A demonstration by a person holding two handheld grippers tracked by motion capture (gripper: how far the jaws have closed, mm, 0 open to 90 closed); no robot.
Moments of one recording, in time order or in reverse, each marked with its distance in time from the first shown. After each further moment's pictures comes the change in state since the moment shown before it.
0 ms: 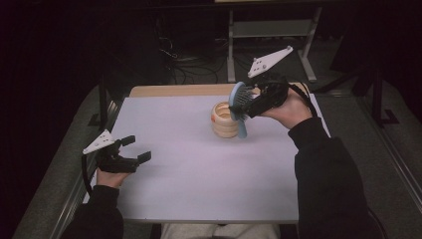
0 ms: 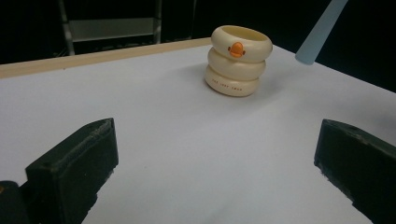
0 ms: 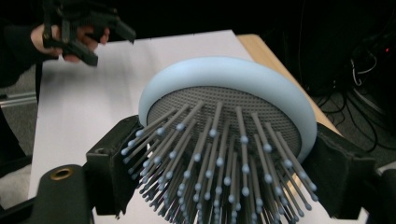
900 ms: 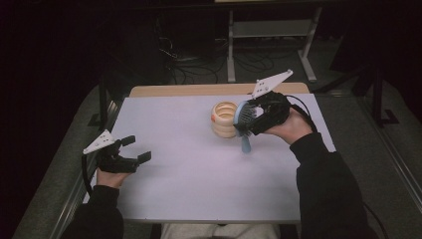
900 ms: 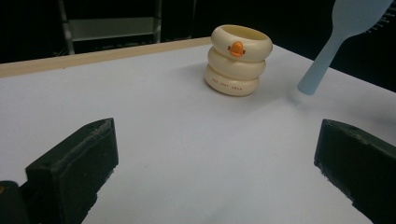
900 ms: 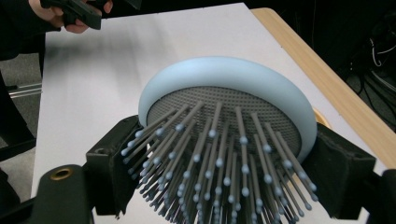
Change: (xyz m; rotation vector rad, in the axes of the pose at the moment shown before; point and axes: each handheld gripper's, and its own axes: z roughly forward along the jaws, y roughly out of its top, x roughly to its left) left arm 0.000 0.000 0.000 0.004 0.000 0.000; right arm 0.010 -0.046 0.016 0.039 0.027 0.025
